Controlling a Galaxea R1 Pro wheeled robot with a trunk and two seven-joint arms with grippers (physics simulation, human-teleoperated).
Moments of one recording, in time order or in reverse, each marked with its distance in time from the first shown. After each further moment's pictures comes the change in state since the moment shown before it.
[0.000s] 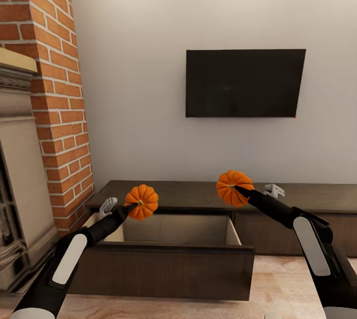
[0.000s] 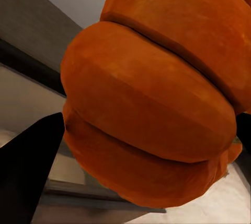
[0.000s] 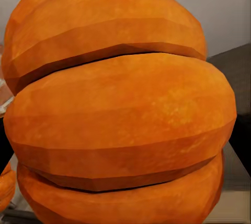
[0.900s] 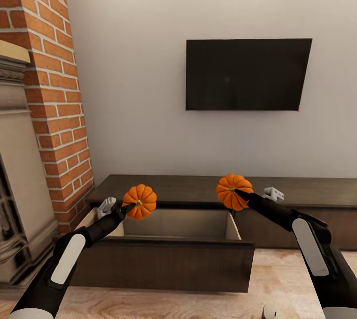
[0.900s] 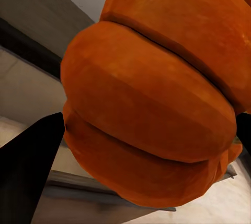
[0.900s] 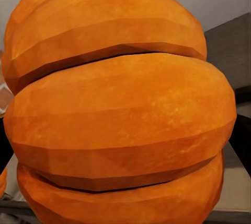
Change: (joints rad) left arm 0.000 0.008 0.006 0.001 -0.001 -0.005 0.003; right arm 0.000 -0.001 0.000 0.044 -0.001 -0.001 0.000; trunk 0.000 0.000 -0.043
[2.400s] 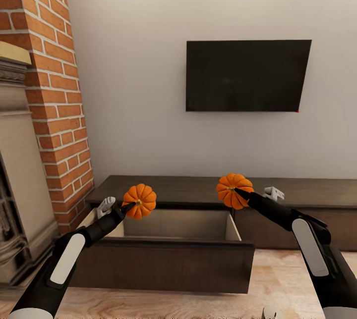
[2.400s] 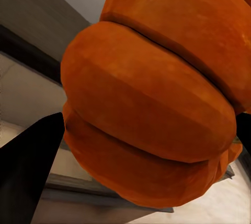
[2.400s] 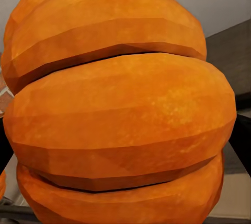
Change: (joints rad) left arm 0.000 0.001 0.001 -0.005 0.002 0.000 -0.004; right arm 0.000 0.000 0.001 0.001 -0.003 -0.019 0.002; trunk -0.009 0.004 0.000
